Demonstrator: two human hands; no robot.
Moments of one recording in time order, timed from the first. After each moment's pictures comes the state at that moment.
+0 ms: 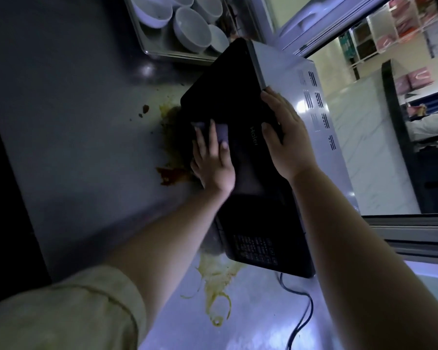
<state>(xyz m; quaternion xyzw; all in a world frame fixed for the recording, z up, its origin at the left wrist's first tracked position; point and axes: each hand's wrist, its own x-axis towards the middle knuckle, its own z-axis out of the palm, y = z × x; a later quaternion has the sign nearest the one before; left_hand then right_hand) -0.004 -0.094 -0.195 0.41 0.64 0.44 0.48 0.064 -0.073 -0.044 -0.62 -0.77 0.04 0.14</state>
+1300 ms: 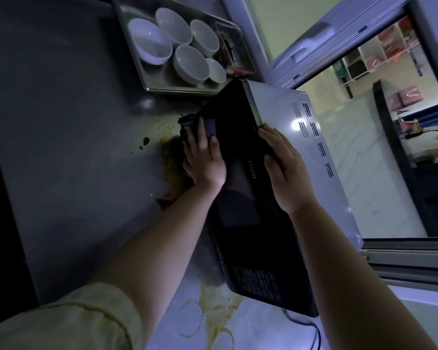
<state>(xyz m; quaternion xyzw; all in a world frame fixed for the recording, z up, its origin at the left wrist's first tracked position) -0.025 -0.018 -0.182 0.39 0.63 0.45 0.50 0.065 -0.072 -0.041 -0.62 -0.76 0.06 0.16</state>
